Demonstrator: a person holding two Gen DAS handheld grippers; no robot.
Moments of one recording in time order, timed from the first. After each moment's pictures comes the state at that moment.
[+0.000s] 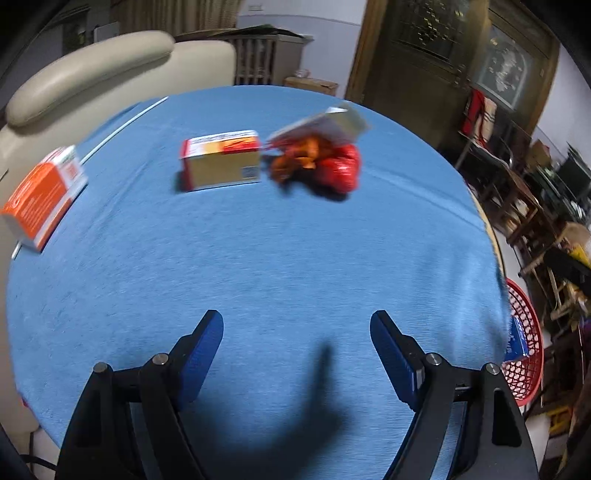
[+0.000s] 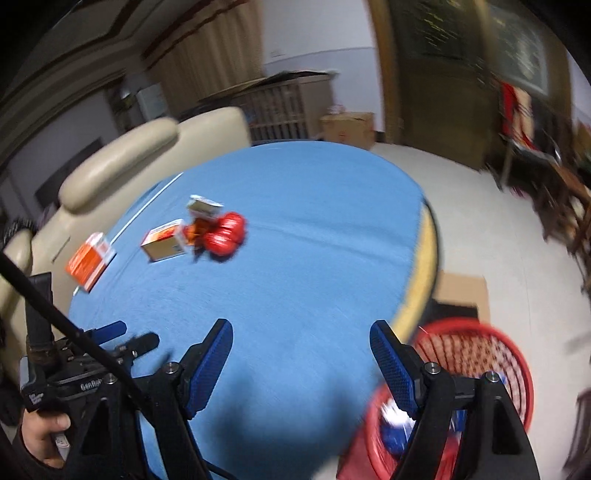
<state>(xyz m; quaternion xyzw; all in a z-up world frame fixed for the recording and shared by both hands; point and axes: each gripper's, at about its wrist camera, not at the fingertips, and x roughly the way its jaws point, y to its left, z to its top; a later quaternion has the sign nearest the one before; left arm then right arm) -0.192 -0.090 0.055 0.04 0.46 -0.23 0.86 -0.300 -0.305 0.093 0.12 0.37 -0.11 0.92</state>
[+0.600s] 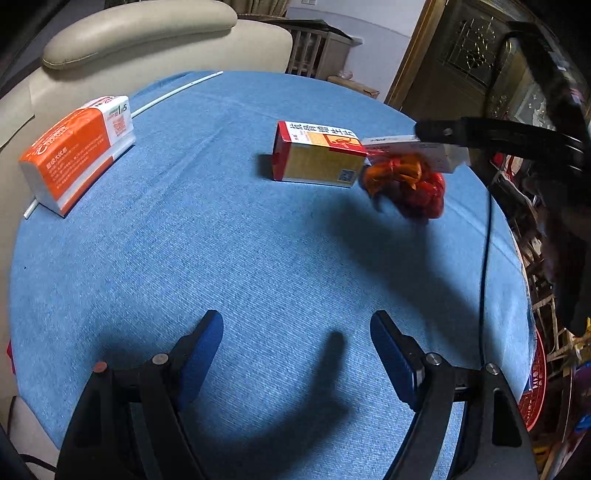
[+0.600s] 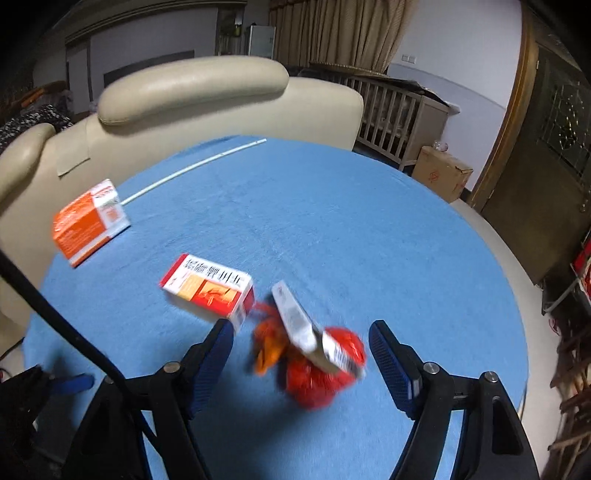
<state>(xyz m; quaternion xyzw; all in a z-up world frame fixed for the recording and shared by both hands) -0.143 -0.035 0.037 -0.01 0.48 -0.19 0.86 -0.060 -0.212 0.085 -0.07 0.42 0.02 0.91</state>
